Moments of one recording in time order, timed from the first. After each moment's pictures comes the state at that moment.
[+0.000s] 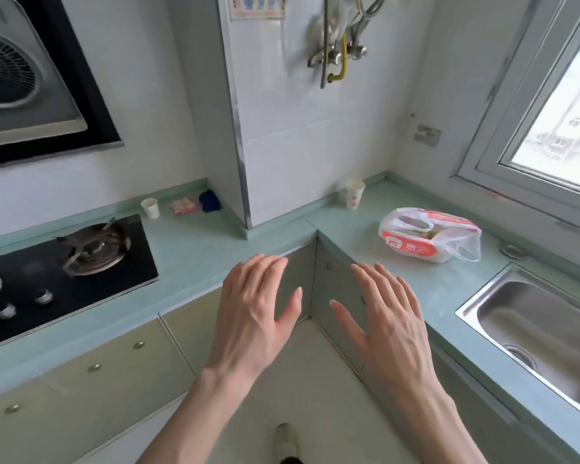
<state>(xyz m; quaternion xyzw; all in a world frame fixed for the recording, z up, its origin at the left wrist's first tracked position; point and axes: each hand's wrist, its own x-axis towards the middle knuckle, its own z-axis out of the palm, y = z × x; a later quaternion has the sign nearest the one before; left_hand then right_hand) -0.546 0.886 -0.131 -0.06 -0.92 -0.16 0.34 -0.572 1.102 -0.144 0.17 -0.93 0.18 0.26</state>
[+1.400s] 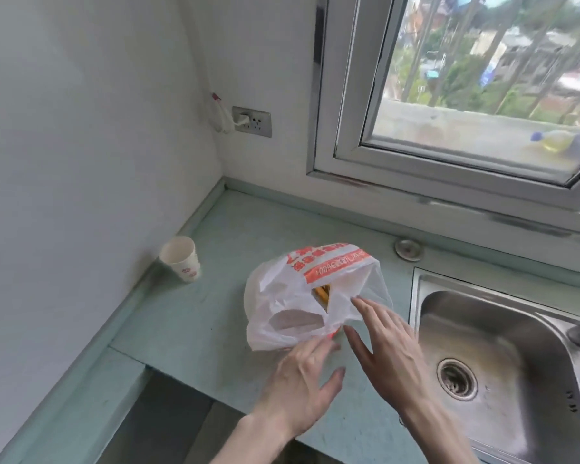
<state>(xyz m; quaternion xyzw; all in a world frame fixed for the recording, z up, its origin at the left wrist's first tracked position) -1.060 1.178 -0.286 -0.35 -0.87 -0.31 -0.16 -1.005 1.359 -0.278 -0.13 -0.97 0.17 0.12</state>
